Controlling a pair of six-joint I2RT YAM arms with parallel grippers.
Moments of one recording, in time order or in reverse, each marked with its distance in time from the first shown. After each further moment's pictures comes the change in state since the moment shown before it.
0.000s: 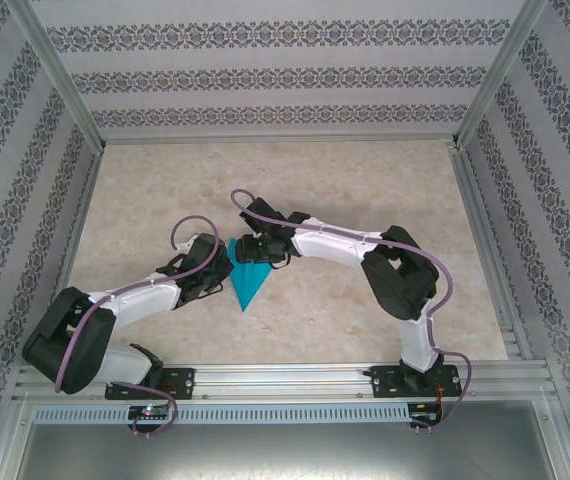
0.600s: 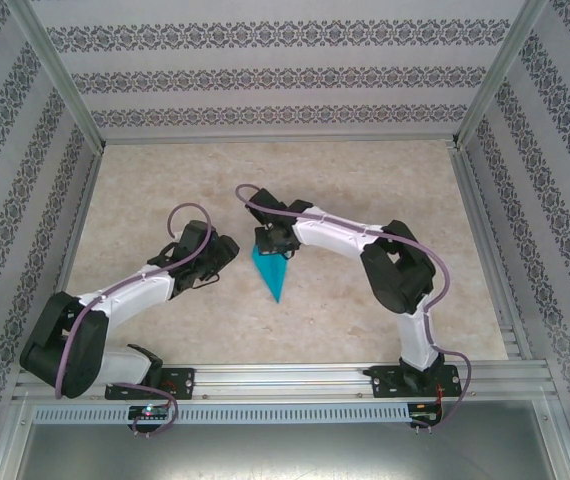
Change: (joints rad) left arm 0.085 -0.019 0.094 -0.081 0.140 0.102; right arm -0.068 0.011 0.079 -0.184 0.172 -0.109
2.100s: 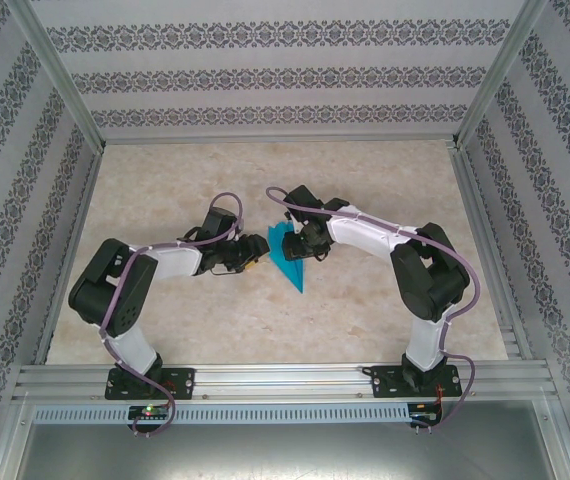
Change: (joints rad) left arm -0.003 0.390 0.166 0.211 0.446 0.108; right arm -0.132 -0.157 -0.230 -0.002 -0.177 -0.225
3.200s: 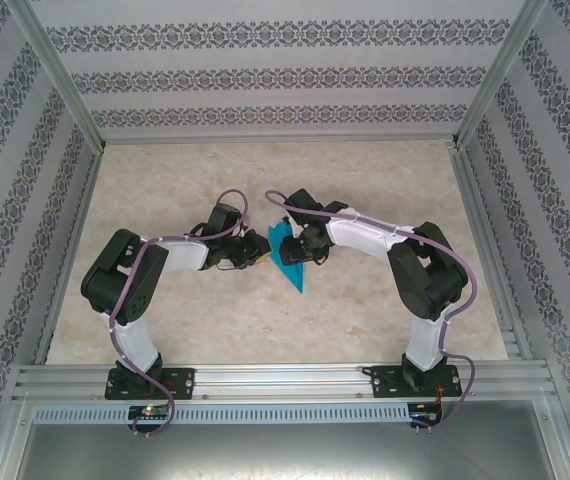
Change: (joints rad) left arm 0.000 0.088 0.058 0.057 0.063 -0.033; right arm 0.000 0.012 -0.029 0.025 -0.079 -0.006
